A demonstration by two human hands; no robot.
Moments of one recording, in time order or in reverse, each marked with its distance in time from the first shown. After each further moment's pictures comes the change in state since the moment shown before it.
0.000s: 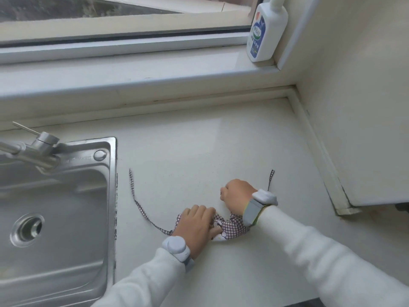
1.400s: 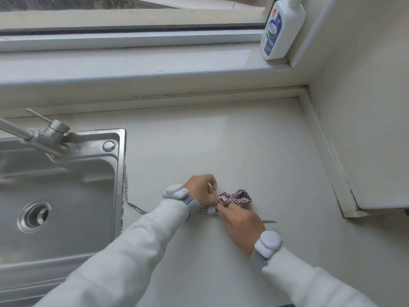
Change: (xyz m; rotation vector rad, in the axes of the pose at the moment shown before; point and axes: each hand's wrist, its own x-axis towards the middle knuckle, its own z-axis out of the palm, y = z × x) left_hand 0.070 -0.036 -0.040 -0.501 -0.326 -0.319; right_hand -0.024 0.044 0.094 -0.069 0.748 -0.734
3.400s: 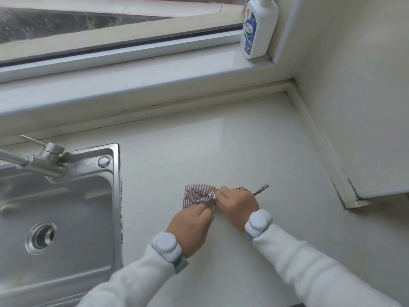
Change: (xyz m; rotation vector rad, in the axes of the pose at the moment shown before) left_hand -0.072 0.004 0.022 0.501 0.270 0.432; right_hand 0.045 0.015 -0.004 -0.254 0.188 -0.090
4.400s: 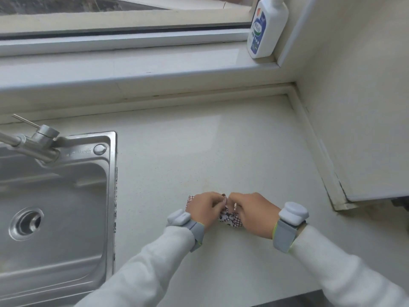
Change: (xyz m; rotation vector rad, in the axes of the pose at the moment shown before) left_hand 0.042 0.022 0.022 -0.655 -0.158 -0.521; right_hand 0.012 0.014 -0.091 0.466 -0.947 0.403
